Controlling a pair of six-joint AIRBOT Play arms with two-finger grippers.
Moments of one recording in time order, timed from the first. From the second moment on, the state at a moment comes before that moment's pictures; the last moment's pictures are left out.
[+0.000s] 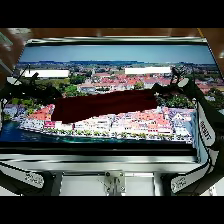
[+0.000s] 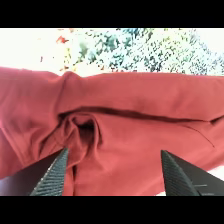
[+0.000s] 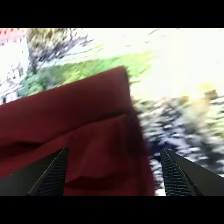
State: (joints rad) left arm 0.27 -1.75 1.42 0.91 -1.18 -1.32; right arm -0.11 -1.77 1.38 -1.04 0.77 1.40
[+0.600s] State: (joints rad) left arm 0.28 -1.63 1.46 0.88 -1.34 -1.32; right arm -0.16 -1.89 1.38 -0.75 0.92 1.32
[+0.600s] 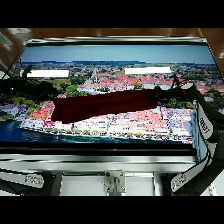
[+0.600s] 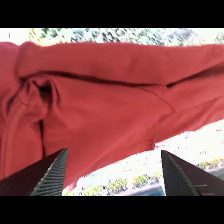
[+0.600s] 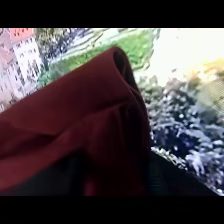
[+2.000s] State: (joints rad) left arm -0.63 -1.88 1.38 0.10 -0.70 -1.07; right arm -0.17 -1.00 1.38 -0.87 1.32 1.49
